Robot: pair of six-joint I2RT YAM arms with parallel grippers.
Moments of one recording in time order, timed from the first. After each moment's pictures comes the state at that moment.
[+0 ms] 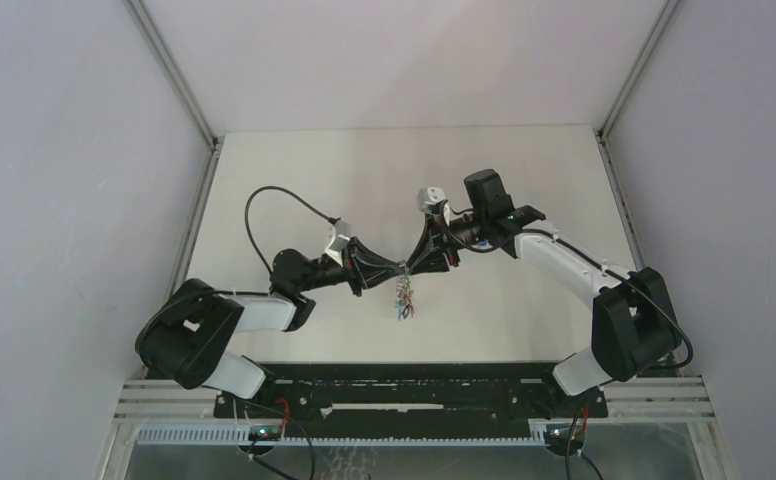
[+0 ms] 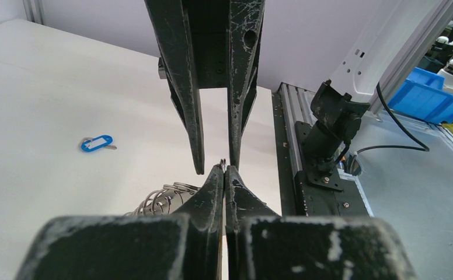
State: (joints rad) left arm -0.54 1.46 0.37 1.39 0.87 -0.50; right arm 0.48 1.49 1.07 -0.35 -1.21 -0.45
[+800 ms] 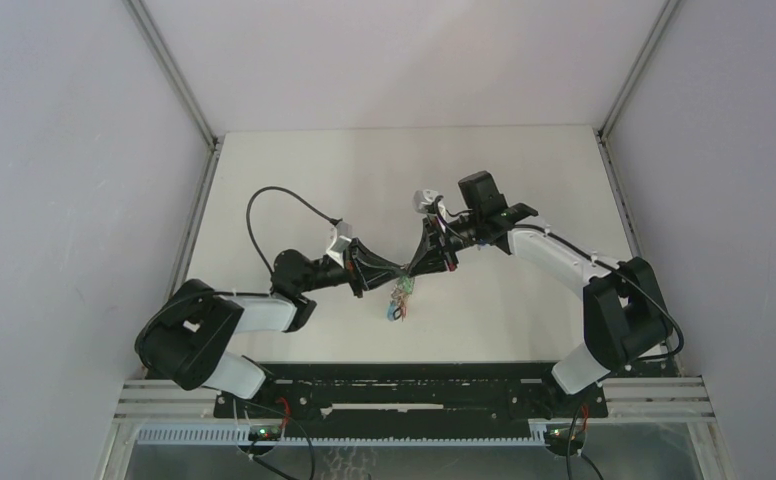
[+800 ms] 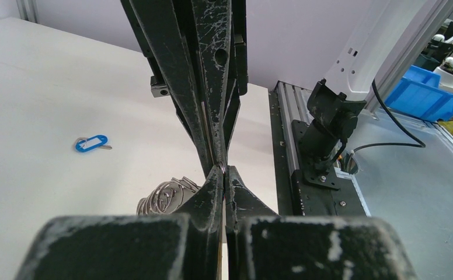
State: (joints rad) left arm -0.56 1.46 0.37 1.39 0.87 -0.50; right arm 0.49 1.55 1.09 -0.40 -1.26 -0.45
